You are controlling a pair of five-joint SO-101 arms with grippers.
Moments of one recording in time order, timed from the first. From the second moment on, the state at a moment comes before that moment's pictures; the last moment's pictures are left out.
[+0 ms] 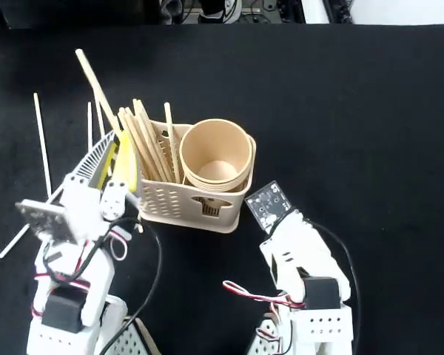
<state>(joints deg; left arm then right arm) 7.8 -101.1 78.8 25.1 7.8 -2.3 -103.1 96.7 66.6 33.3</state>
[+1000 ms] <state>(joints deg) -25.8 -44.3 20.8 78.1 -12.4 -2.3 -103.1 96.7 66.6 33.3</state>
